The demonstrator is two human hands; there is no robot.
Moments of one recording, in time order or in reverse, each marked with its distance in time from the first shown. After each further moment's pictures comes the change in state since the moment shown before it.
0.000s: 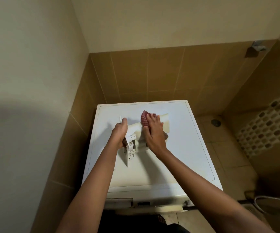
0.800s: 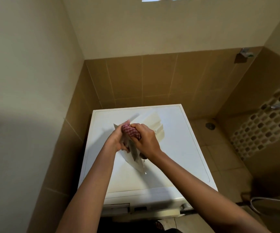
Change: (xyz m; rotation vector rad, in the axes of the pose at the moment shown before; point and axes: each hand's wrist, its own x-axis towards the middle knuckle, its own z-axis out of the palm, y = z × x) left_hand 0.001 0.008 0.006 -0.242 -0.277 -0.141; right_hand -0.015 -0.047 -0.021 0.022 -0.058 -0.274
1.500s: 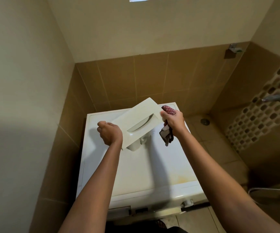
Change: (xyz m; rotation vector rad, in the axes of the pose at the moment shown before) left_hand 0.020 0.008 0.017 0.326 0.927 0.471; right_hand 0.046 0.082 -0.085 0.401 0.347 0.784
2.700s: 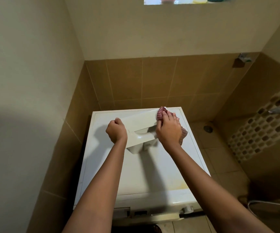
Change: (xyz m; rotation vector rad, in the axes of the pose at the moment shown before) left_hand 0.006 0.000 0.002 -0.154 -0.041 -0.002; right_hand -0.031 0.016 0.043 -0.959 0.178 -0.524
